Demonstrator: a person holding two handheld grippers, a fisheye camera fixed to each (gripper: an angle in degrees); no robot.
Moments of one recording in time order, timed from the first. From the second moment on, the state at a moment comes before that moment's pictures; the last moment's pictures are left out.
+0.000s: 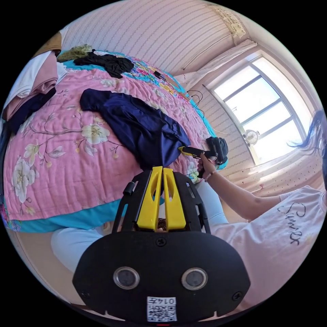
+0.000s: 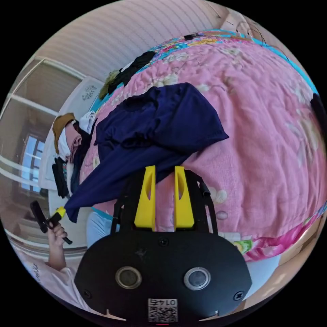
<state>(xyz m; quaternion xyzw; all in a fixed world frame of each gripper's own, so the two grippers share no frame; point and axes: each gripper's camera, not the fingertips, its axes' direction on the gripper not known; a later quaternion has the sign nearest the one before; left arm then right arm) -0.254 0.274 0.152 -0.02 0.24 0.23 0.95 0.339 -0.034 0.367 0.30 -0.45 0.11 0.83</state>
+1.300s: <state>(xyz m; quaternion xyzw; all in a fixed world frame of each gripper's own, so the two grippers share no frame) -0.225 0.259 0.244 -0.09 0.03 0.28 0.95 0.255 -0.051 0.388 0.25 -0.30 -0.01 0.92</state>
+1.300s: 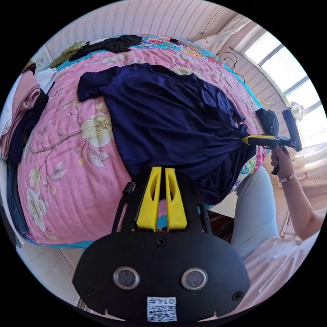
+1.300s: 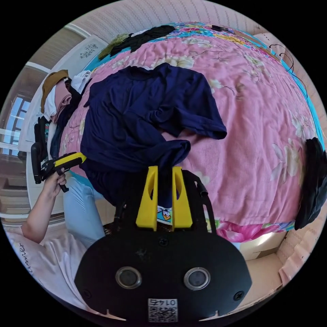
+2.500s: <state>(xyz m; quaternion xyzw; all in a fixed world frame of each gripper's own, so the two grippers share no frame) -0.297 0.263 0.163 -0.04 0.08 0.24 0.97 0.172 -0.019 0.362 0.33 -0.19 0.04 0.92</state>
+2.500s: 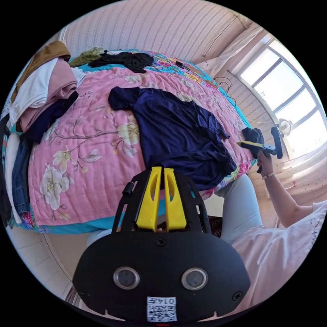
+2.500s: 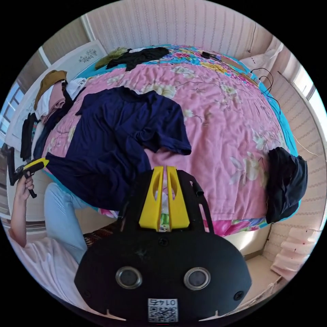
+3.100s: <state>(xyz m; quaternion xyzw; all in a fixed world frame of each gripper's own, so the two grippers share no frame) -0.309 0.253 0.166 -0.06 0.12 0.22 0.97 0.119 -0.038 0.362 0.26 -0.20 -0.04 0.94</state>
